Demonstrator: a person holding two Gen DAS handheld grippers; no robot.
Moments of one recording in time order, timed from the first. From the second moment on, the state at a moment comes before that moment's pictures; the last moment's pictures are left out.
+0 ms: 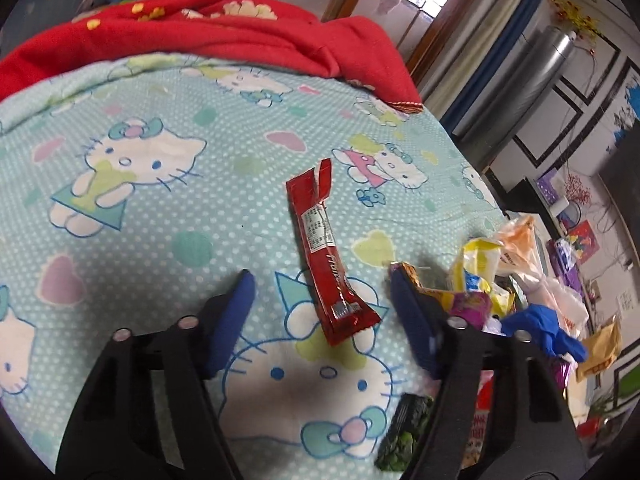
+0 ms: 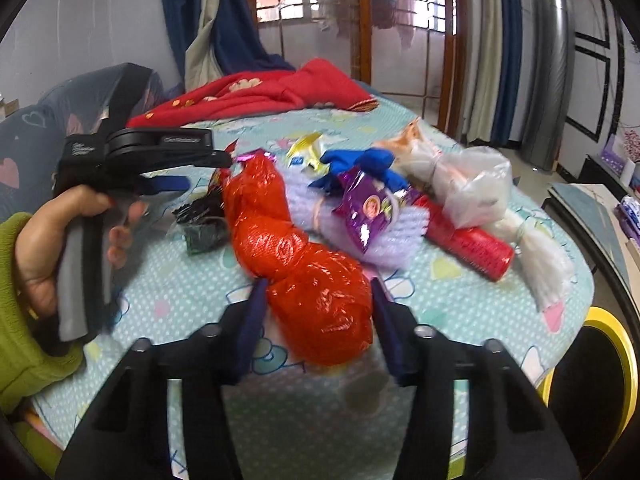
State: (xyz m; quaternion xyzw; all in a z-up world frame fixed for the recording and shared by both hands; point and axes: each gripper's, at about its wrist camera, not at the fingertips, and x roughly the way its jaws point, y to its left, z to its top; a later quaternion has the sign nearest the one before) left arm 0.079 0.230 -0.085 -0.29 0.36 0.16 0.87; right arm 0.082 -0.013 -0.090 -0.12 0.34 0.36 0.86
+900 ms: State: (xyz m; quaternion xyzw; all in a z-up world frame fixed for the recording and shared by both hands) left arm 0.090 0.219 -0.091 -0.26 0.38 0.16 0.87; right arm 0.059 -0.037 -0.070 -0.10 0.29 0.38 0.87
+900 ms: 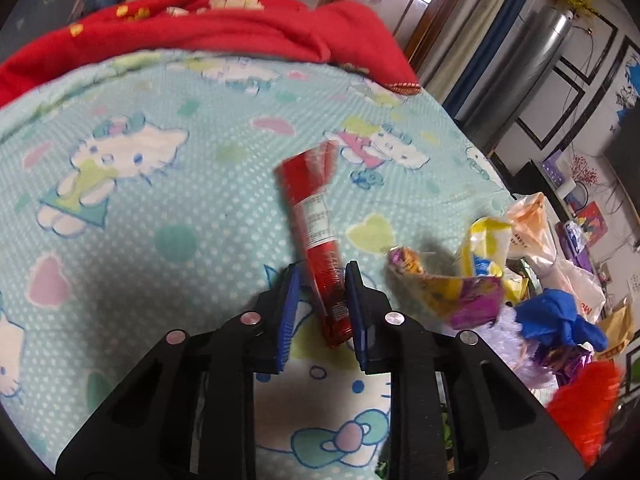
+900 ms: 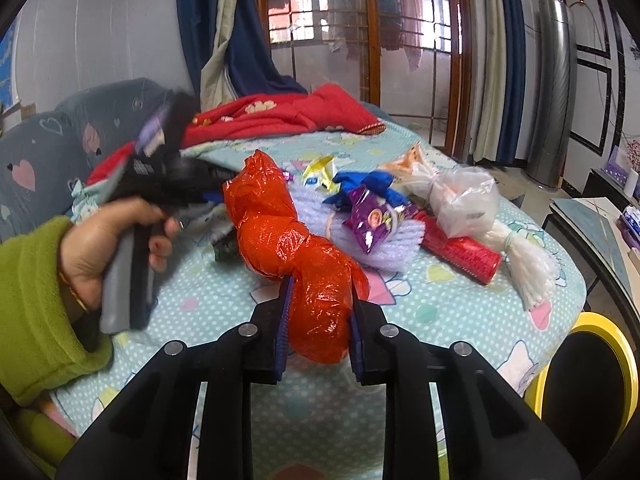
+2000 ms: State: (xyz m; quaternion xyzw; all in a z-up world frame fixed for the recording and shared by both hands) left arm 0.056 0.076 0.006 -0.15 0.26 -0.05 0.95; right arm 0.086 -0.133 -0.025 -0.01 0.24 0.26 0.93
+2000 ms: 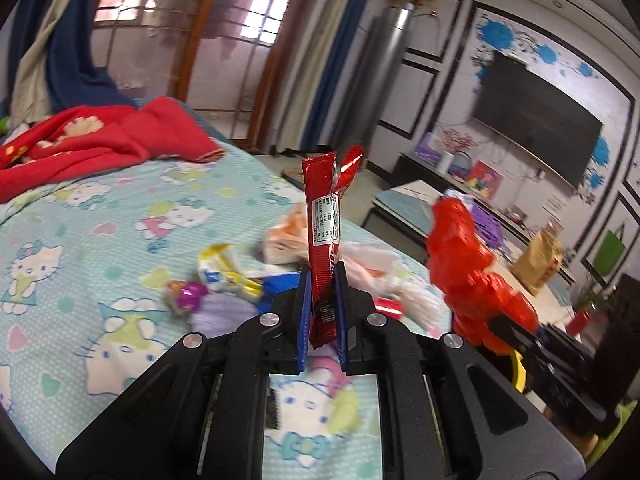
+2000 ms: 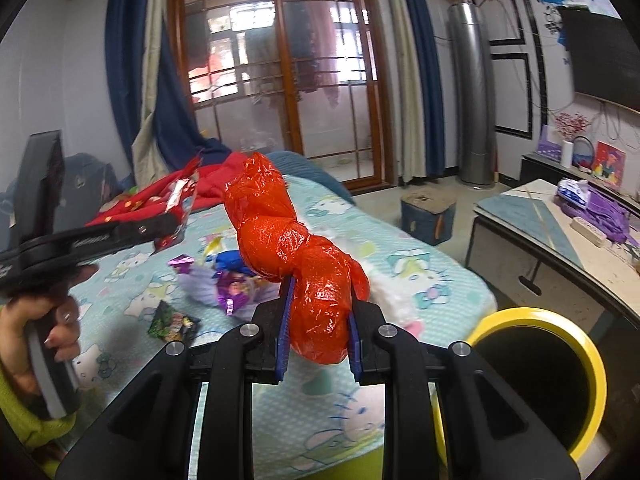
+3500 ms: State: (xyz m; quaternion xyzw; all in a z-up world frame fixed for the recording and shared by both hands) left arm 0.088 -0.087 -0.026 -0.05 0.32 -0.23 0.92; right arm 0.109 -0.290 -0.054 0.06 0.29 0.05 0.95
